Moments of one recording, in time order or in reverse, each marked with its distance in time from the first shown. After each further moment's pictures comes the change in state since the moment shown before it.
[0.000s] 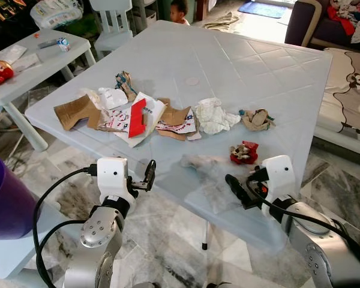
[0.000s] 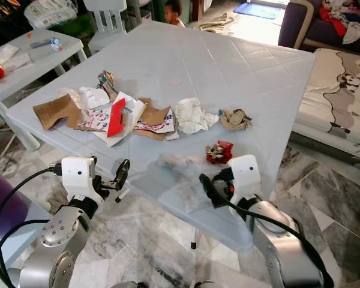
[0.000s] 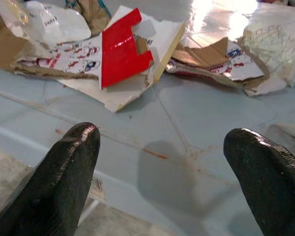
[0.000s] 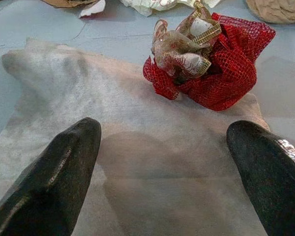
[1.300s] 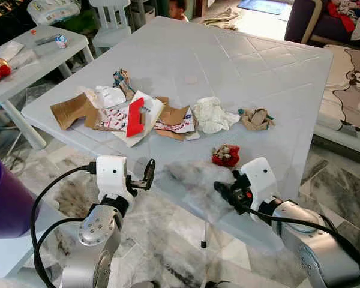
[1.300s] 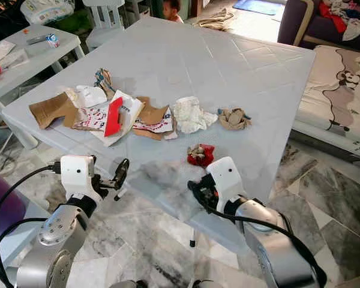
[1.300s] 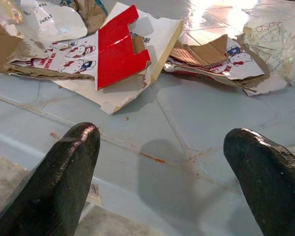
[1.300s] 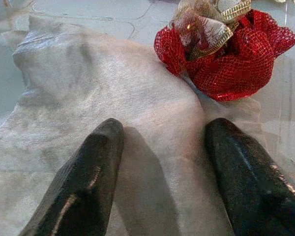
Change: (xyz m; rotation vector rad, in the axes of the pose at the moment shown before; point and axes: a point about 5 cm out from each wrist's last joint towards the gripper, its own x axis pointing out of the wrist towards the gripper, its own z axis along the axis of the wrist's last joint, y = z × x) left arm 0.001 0.001 0.005 0.010 0.001 -0.008; right arm 0.001 0.022 -0.006 -0.100 0.081 0.166
